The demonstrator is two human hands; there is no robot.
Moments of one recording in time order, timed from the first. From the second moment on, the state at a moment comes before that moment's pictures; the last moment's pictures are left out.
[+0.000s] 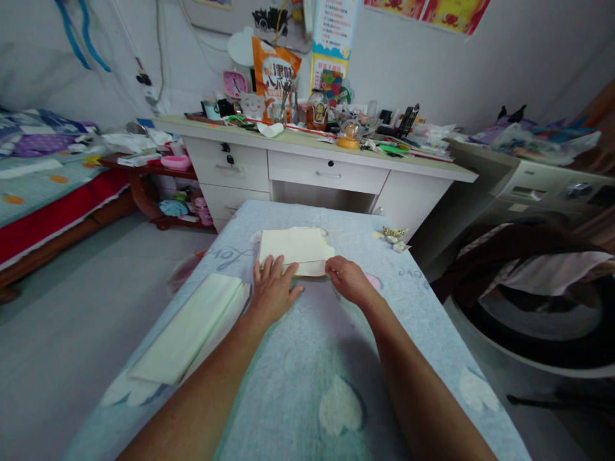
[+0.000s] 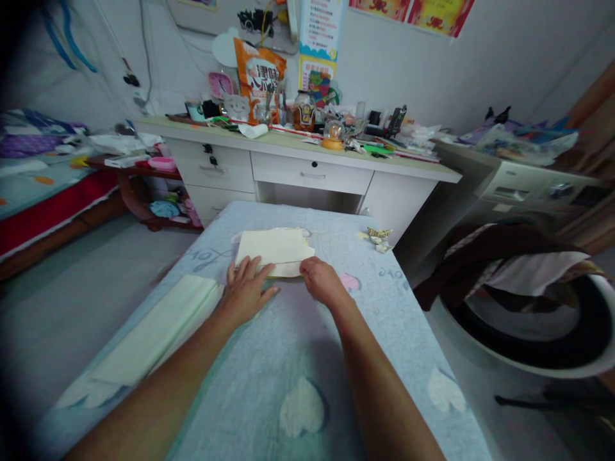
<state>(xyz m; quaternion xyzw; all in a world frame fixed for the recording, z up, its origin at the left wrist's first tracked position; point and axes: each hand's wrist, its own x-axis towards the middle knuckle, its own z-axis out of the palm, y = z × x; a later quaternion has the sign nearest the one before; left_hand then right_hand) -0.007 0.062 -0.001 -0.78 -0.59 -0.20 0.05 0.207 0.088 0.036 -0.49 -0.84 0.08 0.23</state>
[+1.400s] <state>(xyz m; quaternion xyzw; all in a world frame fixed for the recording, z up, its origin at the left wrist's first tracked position) -0.024 0.022 0.046 -0.62 -0.50 -0.48 -0.38 0.265 0.006 0.018 -0.43 -0.52 0.56 0.48</state>
